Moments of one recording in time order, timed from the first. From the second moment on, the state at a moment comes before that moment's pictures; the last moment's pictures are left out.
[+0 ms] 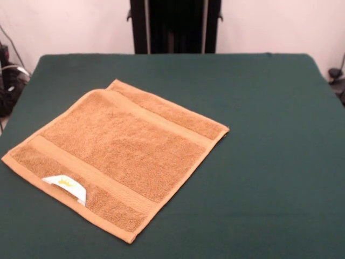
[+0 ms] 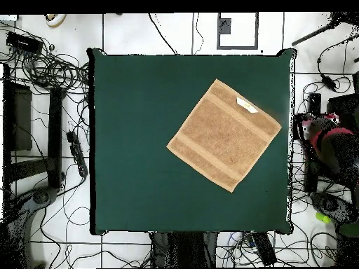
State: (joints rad) arm -1.12 -0.71 0.72 1.55 -0.55 0.58 1.18
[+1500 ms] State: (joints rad) arm -0.95 -1.00 0.43 1.61 -0.33 0.92 1.26
